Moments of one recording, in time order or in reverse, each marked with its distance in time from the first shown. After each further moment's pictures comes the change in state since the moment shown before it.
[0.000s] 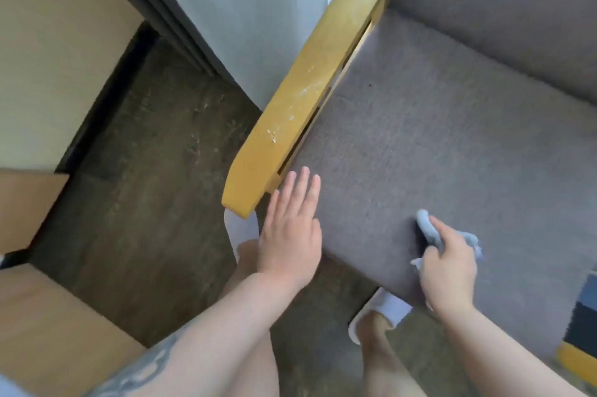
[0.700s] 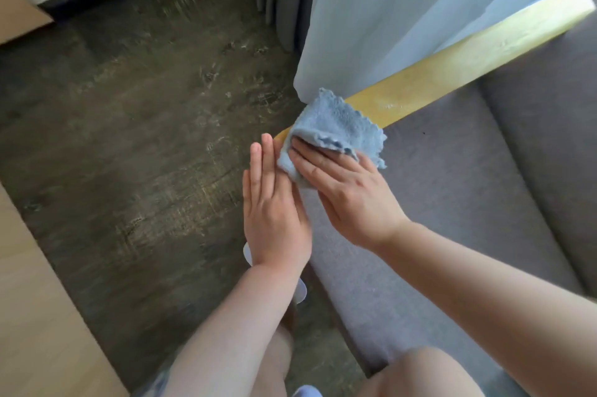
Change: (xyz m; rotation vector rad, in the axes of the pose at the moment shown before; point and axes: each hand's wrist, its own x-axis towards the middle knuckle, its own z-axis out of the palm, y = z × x) left_hand 0.004 -0.001 0.021 -0.382 0.723 -0.580; right_hand 0.025 -0.182 0.056 -0.551 -0.486 -1.769
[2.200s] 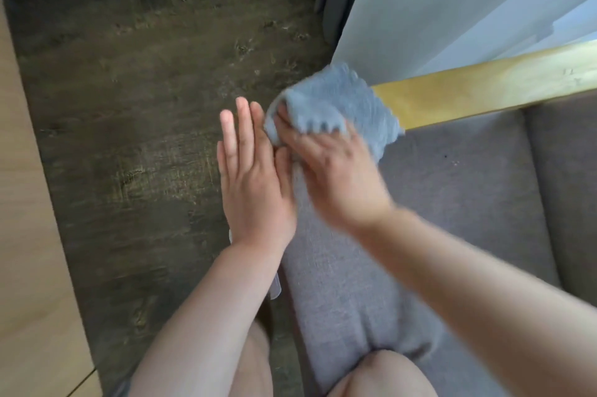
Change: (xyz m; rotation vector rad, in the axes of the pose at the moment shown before) left_hand 0.006 0.023 0.019 0.114 0.127 -0.220; right_hand 0.018 0.017 0.012 0.234 0.042 -0.028
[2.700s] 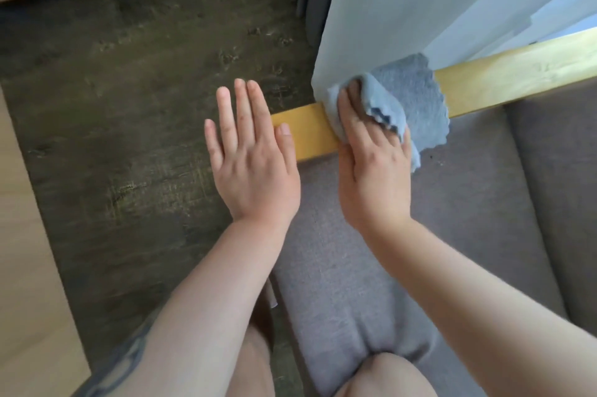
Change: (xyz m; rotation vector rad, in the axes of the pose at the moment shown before) left_hand 0.034 0.026 0.010 0.295 0.029 -0.011; right_hand -0.013 0.031 -0.015 -0.176 0.216 0.358
